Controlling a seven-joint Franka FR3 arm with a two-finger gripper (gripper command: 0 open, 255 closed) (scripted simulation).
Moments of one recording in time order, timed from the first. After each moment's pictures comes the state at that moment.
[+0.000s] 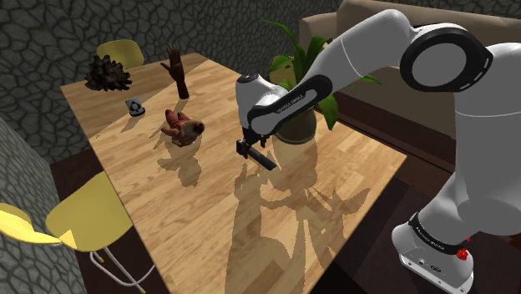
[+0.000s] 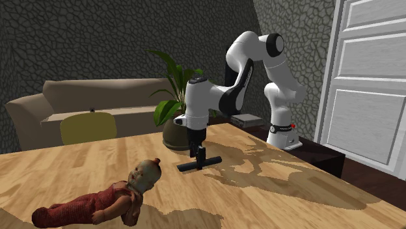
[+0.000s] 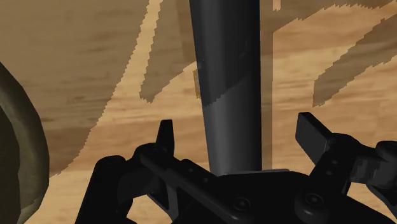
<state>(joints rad) 0.12 0.54 0.21 -1.81 -0.25 2.30 0.50</state>
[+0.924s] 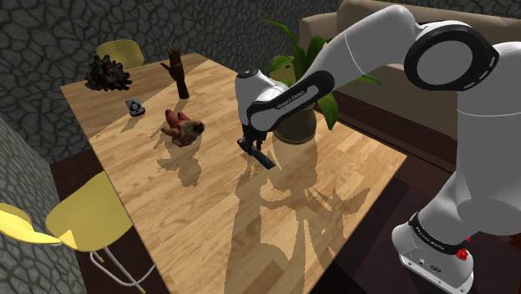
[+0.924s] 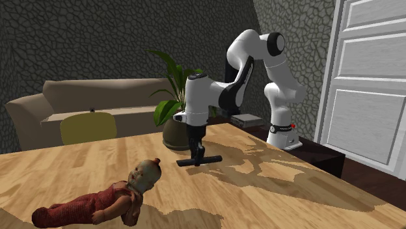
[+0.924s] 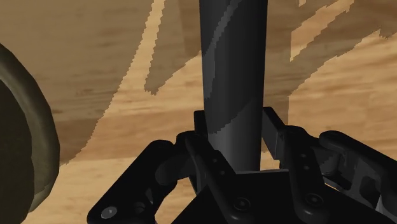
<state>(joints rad) 0.12 0.51 0.21 -1.80 -0.24 2.27 0.50</state>
